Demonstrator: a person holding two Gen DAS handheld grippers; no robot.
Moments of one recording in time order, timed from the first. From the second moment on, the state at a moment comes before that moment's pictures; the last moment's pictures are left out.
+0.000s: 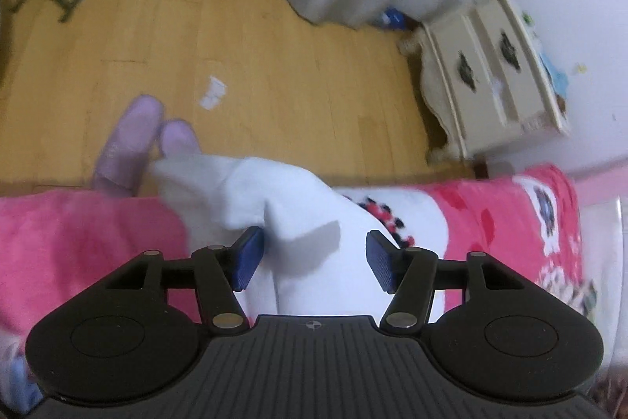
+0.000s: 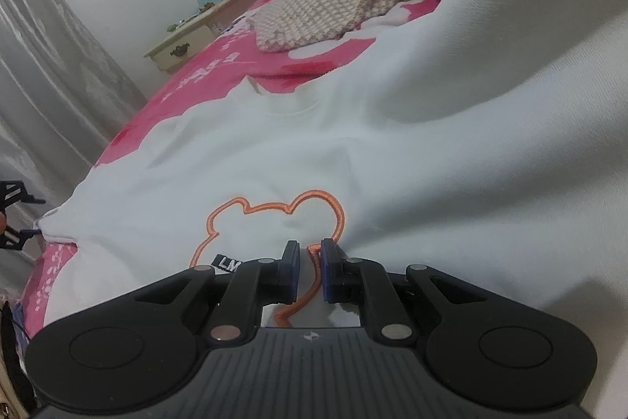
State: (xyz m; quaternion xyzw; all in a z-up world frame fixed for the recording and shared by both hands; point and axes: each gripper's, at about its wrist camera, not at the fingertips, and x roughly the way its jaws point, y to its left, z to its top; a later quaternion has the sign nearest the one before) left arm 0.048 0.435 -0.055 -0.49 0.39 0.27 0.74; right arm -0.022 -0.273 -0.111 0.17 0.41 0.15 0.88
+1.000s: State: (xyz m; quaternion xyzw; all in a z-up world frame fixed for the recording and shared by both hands) left arm 0.001 0.419 -0.030 -0.35 0.29 0.43 0.78; right arm -0.015 -0.277 -0.115 0.18 0.41 0.16 0.88
